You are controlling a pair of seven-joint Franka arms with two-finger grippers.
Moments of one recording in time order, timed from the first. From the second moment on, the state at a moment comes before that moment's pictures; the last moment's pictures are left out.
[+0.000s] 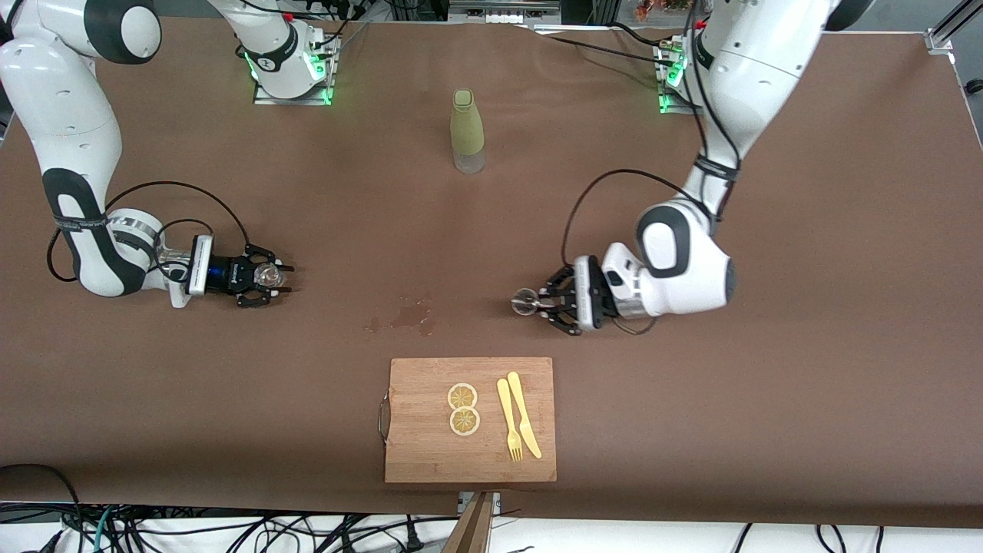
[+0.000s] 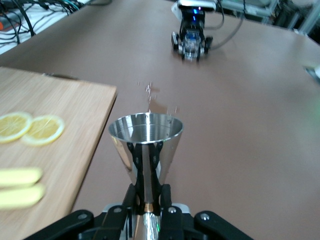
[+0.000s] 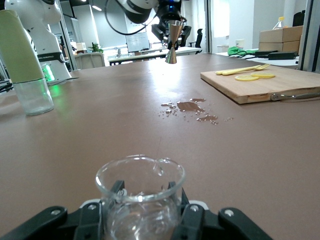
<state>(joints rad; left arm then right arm) -0.42 0.72 -0.06 -1.62 -1.31 2.31 1.86 -0.22 0.88 -0.09 -1.80 1.24 1.62 -2.60</state>
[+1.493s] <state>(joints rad) -0.85 0.99 0.01 -1.22 -1.42 2.78 1.38 -0.06 0.80 0.01 -1.54 1.29 1.75 -2.13</state>
